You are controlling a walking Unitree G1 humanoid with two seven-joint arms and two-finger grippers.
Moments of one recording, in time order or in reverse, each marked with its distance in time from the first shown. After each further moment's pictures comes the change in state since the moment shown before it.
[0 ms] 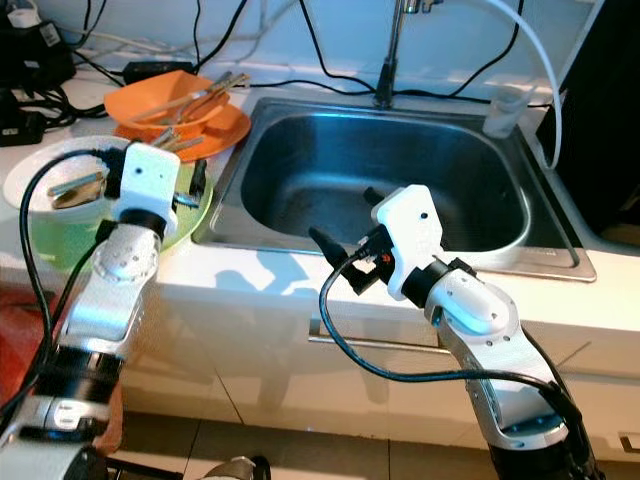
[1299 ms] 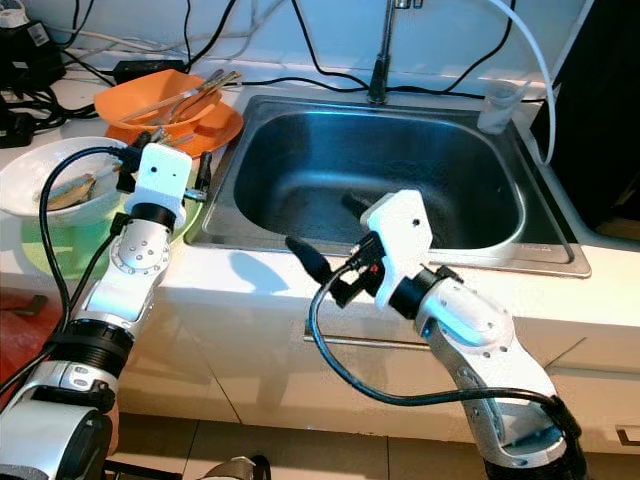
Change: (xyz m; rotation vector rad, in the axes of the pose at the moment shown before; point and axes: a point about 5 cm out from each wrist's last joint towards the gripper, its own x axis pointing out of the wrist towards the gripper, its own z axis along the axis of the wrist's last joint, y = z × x) left arm 0.018 -0.006 -0.008 0.030 -0.057 0.014; right arm -0.003 0.018 0.008 0.089 -0.046 0.095
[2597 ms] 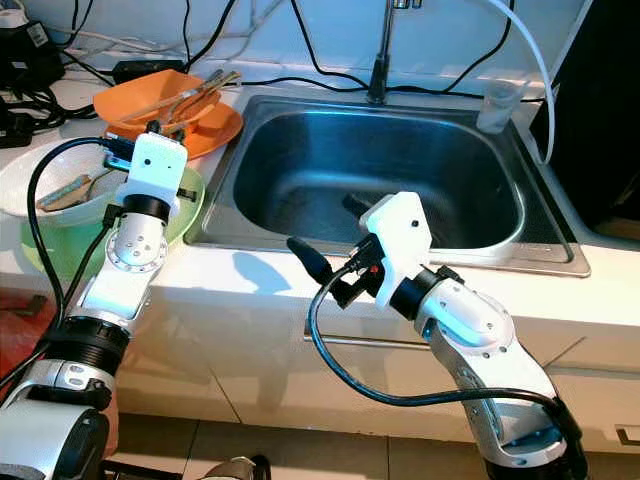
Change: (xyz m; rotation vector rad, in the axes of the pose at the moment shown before) left arm 0.002 0.009 0.018 0.062 -0.106 0.075; right arm 0.000 -0.001 -0.002 -0.024 0.009 -0.008
